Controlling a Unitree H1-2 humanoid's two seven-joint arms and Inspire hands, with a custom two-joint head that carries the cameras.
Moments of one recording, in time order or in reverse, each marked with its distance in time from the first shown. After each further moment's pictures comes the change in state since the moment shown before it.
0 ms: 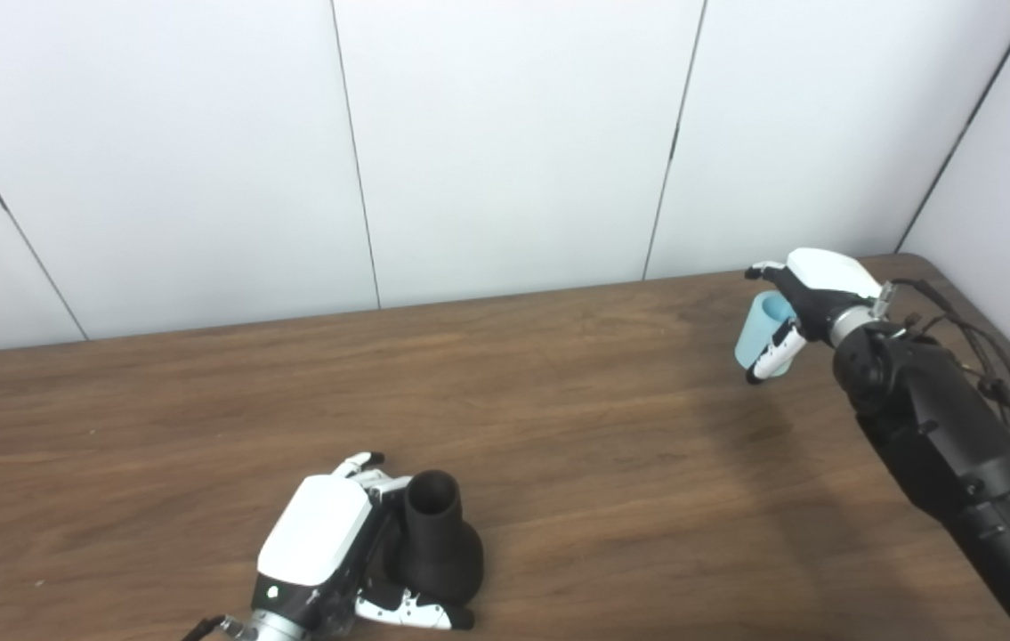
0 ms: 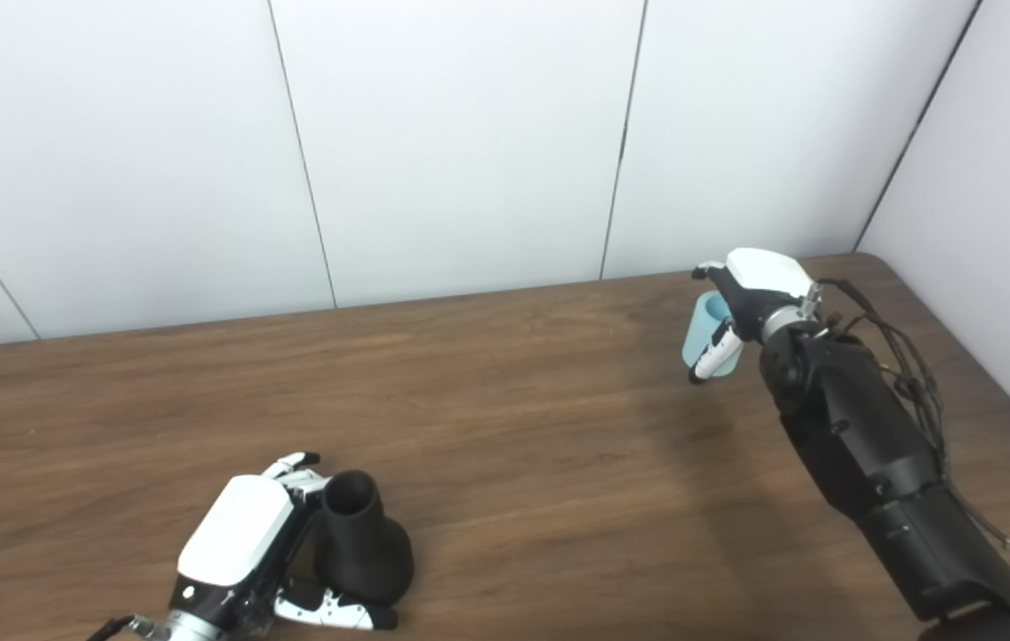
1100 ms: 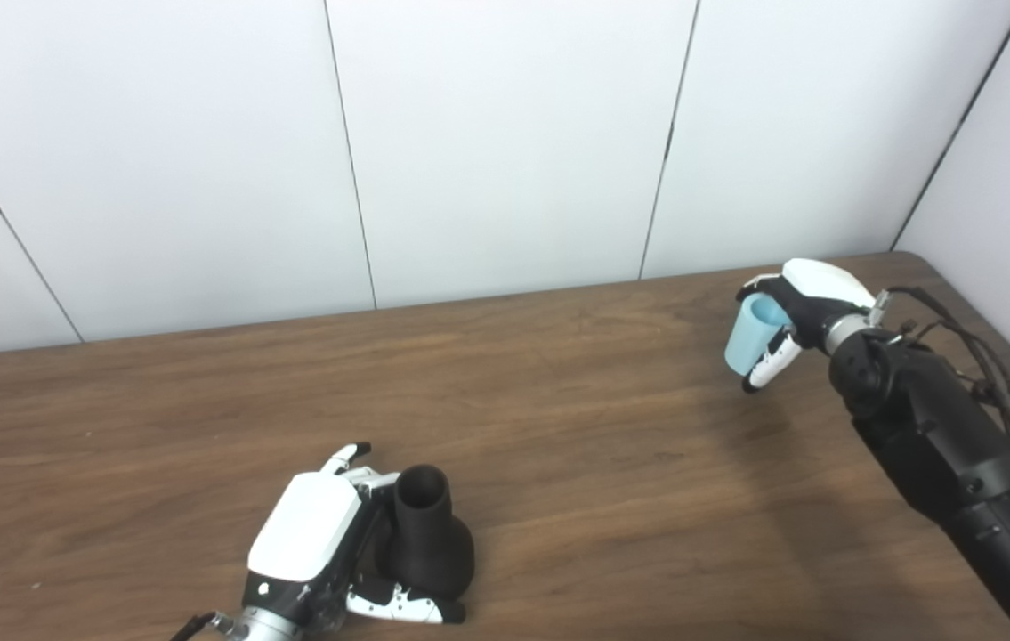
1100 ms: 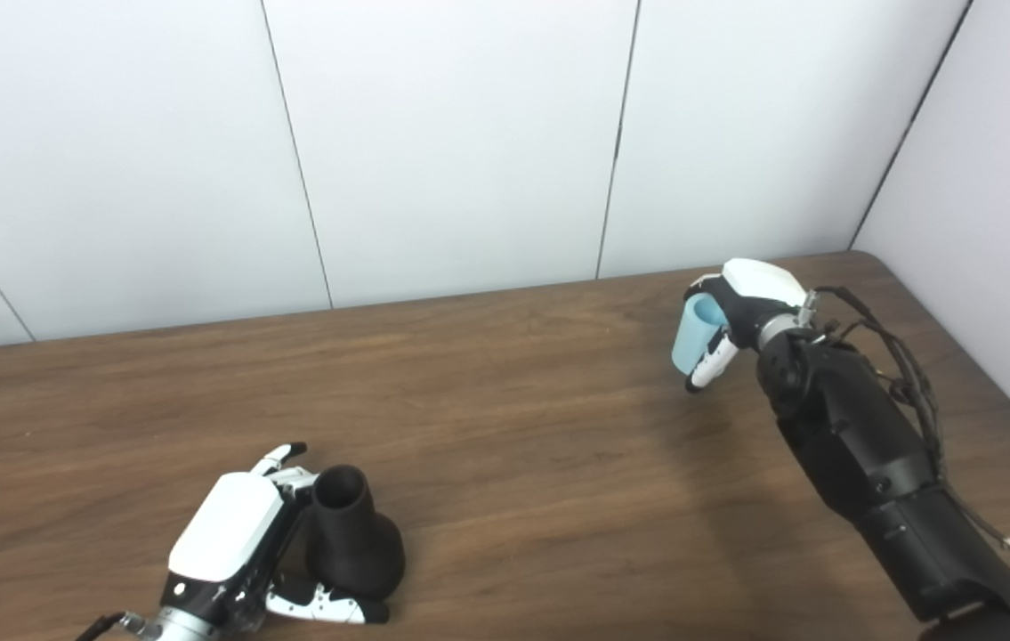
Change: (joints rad) left arm 0.001 -0.005 0.029 0.002 -0.002 0.000 -0.021; right arm 0.002 -0.002 0.018 0.033 0.078 -0.015 -0.032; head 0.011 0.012
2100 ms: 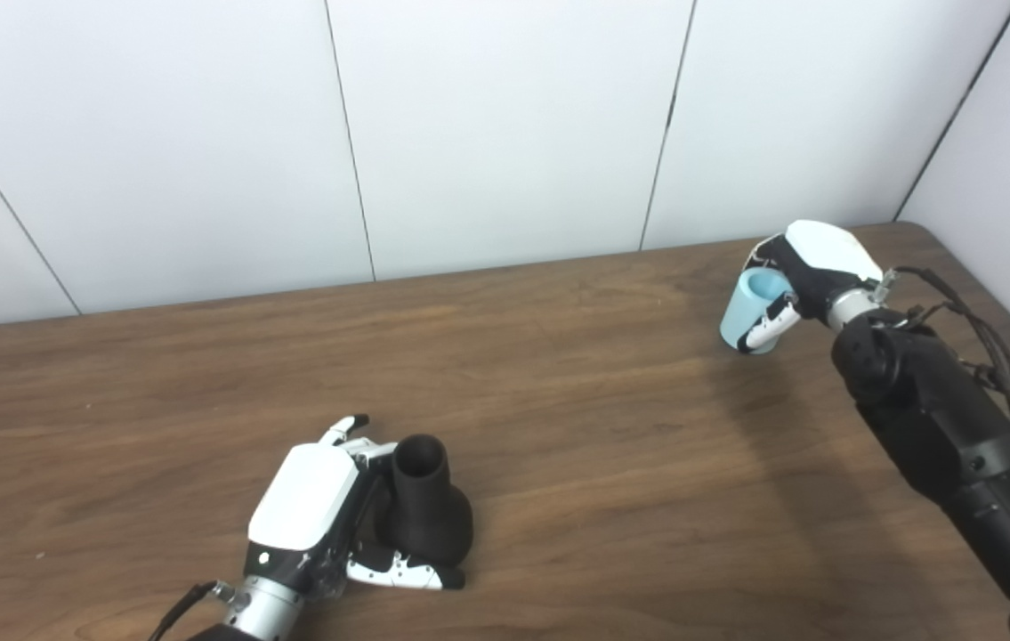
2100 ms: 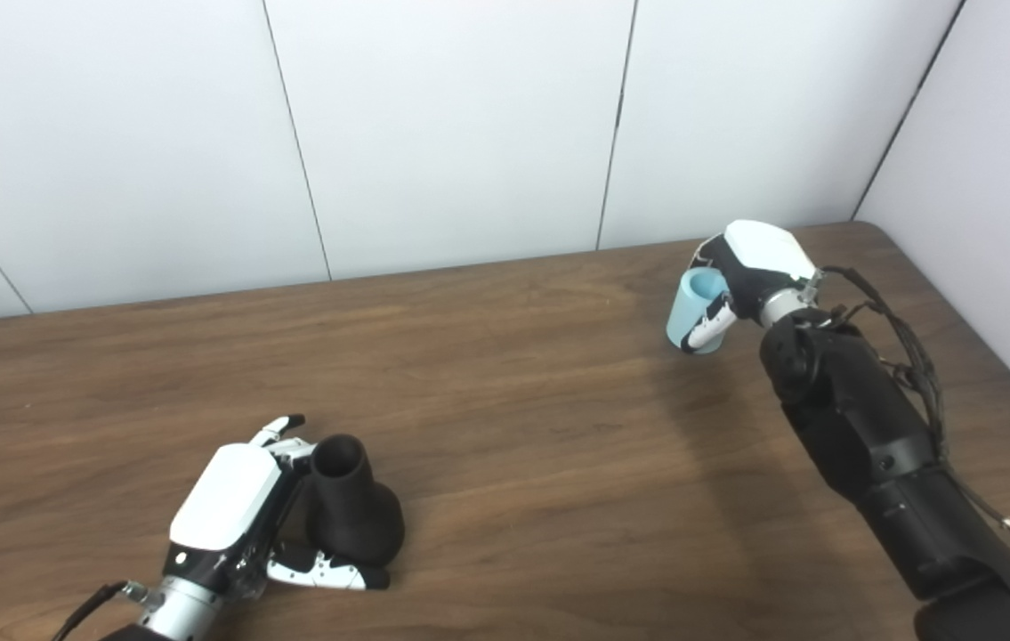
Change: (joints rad) left arm 0.003 -0.008 0.009 0.006 -0.010 -0.001 0.002; right arm 0.021 0.005 -0.012 0.052 0.053 -0.114 -0.185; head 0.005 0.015
